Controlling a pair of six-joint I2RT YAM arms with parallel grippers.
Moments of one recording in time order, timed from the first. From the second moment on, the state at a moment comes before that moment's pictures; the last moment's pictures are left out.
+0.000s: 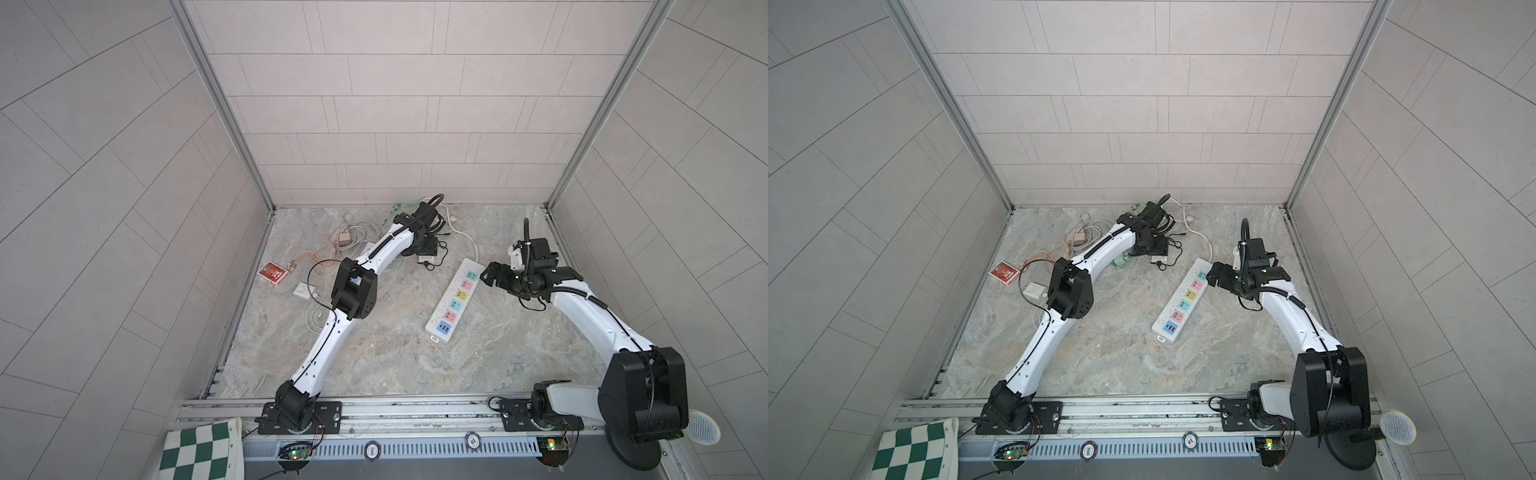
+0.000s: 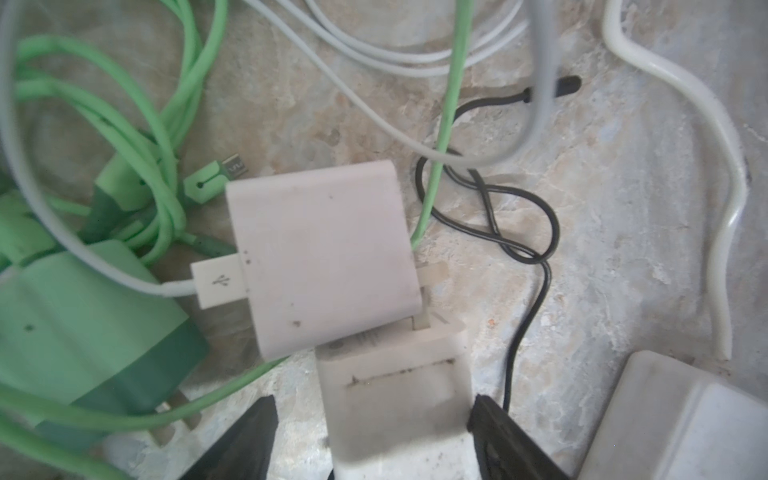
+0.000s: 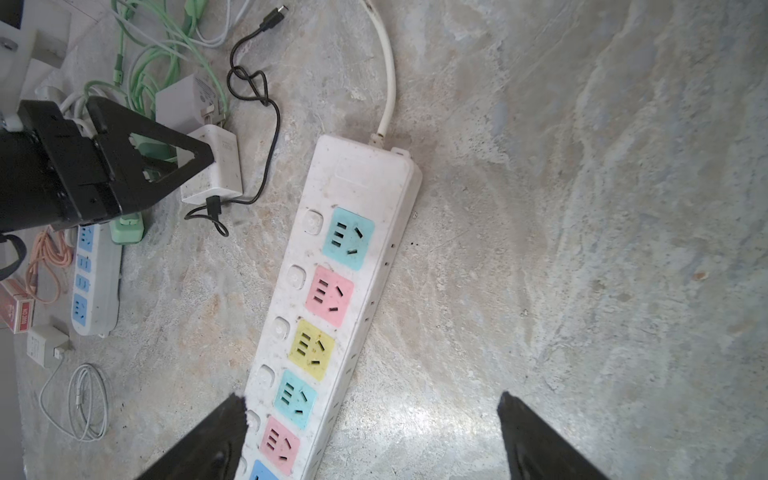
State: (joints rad) left arm -0.58 2.65 2.54 -1.02 0.03 -0.48; right arm 0.05 1.29 0.91 -0.61 -0.23 0.43
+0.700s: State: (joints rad) left arm -0.56 2.58 2.42 -1.04 -0.03 -0.54; right arm 0.07 1.34 0.91 -0.56 -0.27 0.42
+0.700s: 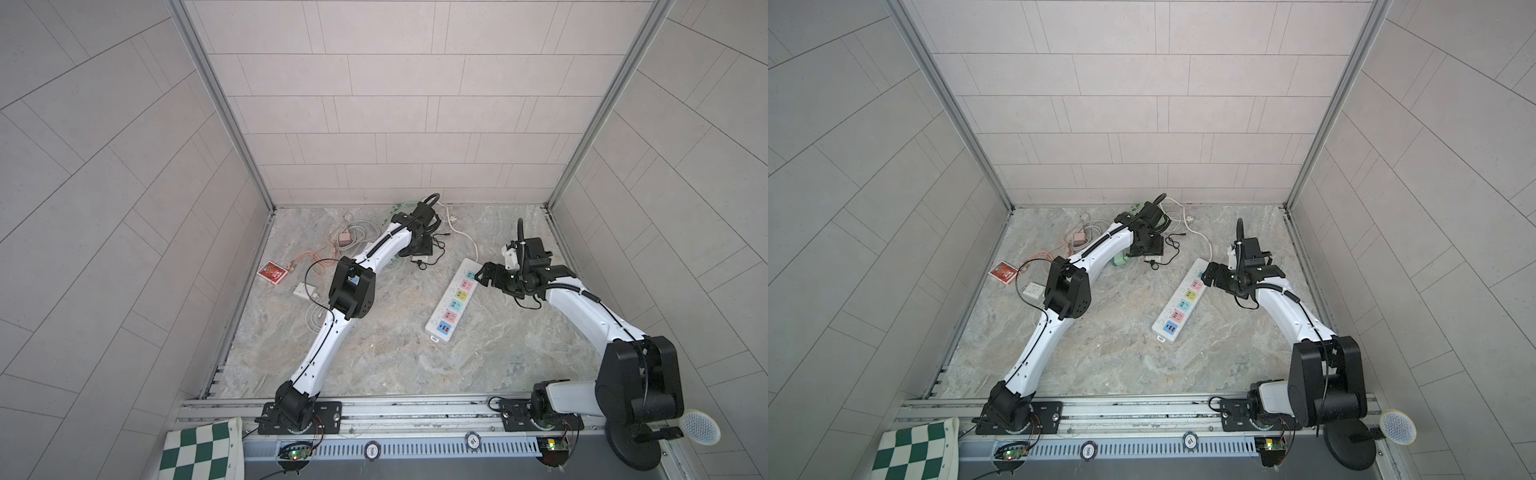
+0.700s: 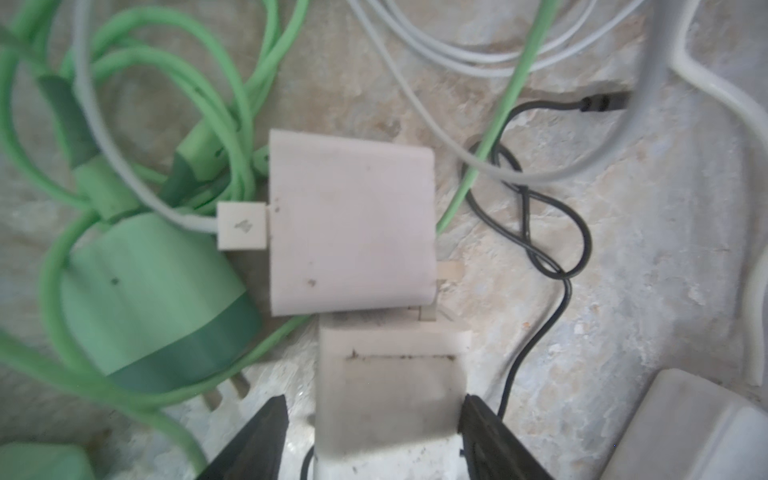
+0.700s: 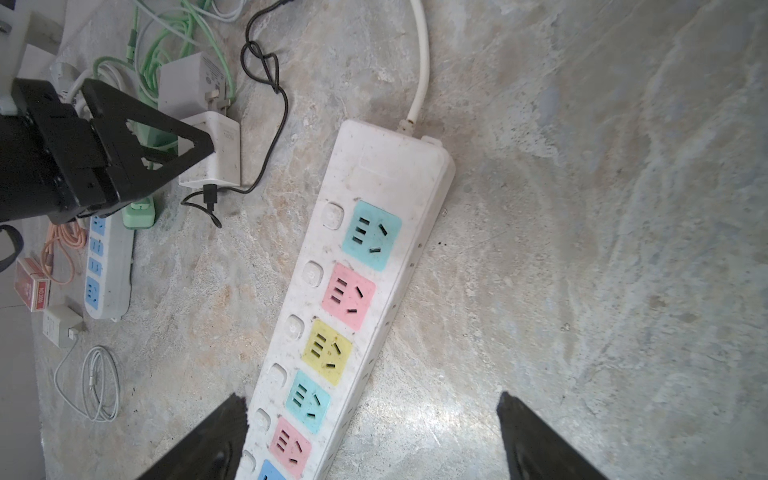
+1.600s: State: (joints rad) left arm -0.54 2.63 2.48 -1.08 0.00 -0.26; right arm 0.08 1.37 0.91 -0.56 -0.30 0.39
